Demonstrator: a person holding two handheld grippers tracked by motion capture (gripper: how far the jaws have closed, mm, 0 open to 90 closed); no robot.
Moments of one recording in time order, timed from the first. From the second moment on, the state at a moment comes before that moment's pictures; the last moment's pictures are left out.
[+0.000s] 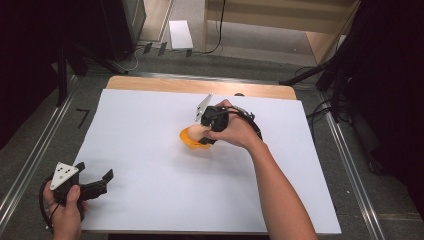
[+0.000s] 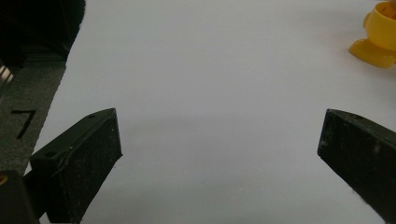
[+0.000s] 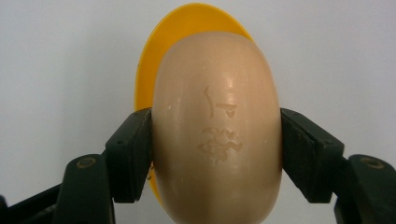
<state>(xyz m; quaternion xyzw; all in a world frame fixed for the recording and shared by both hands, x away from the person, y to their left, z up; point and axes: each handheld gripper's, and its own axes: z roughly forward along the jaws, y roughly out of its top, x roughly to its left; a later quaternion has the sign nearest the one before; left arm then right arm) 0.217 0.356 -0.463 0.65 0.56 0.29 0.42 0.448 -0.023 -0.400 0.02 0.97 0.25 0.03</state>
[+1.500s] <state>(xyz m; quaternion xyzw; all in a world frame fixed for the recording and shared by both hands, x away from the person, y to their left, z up) 0.217 0.355 -0.463 0.65 0.56 0.29 0.42 0.415 -0.143 -0.401 0.29 0.88 0.38 0.06</state>
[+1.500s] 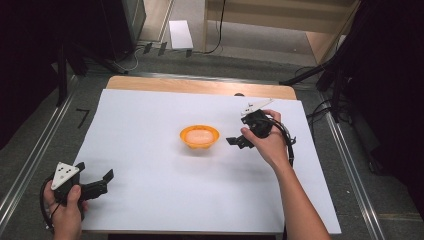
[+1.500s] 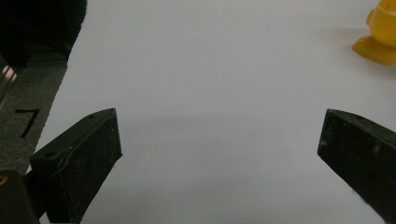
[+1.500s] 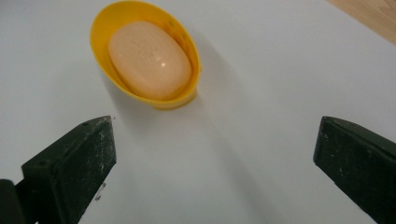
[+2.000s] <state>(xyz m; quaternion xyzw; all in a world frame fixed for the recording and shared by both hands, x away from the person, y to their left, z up) 0.218 0.356 -0.463 0.65 0.57 0.29 0.42 0.385 -0.183 -0.432 0.35 0.85 0.39 0.07</state>
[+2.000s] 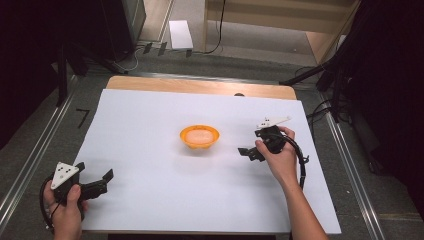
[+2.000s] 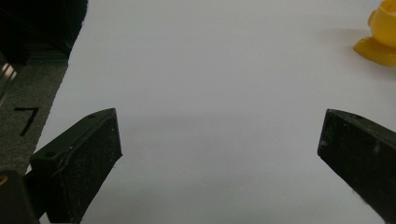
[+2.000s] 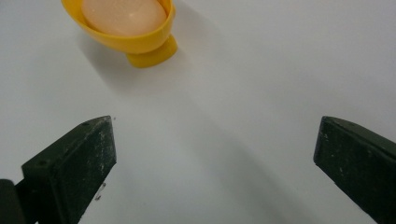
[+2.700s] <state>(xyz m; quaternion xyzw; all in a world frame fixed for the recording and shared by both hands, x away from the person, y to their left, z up) 0.218 0.357 -0.463 0.65 0.57 0.29 0.42 0.335 -0.240 -0.444 0.42 0.79 0.44 0.12</state>
